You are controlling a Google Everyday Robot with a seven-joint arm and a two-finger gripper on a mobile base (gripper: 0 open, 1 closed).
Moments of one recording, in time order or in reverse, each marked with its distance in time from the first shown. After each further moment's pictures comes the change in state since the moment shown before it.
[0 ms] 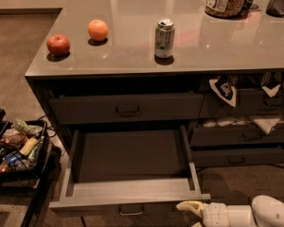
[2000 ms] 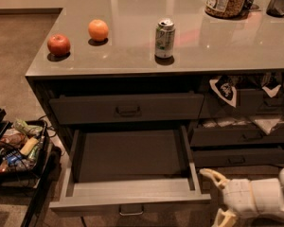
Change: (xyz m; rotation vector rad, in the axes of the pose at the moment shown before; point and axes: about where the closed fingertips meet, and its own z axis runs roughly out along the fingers) arm -0.084 -0.026 -0.087 0.020 0.165 -0.099
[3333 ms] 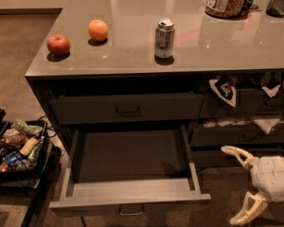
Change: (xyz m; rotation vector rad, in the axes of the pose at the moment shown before) arm -0.068 -0.018 -0.093 0.059 0.106 -0.127
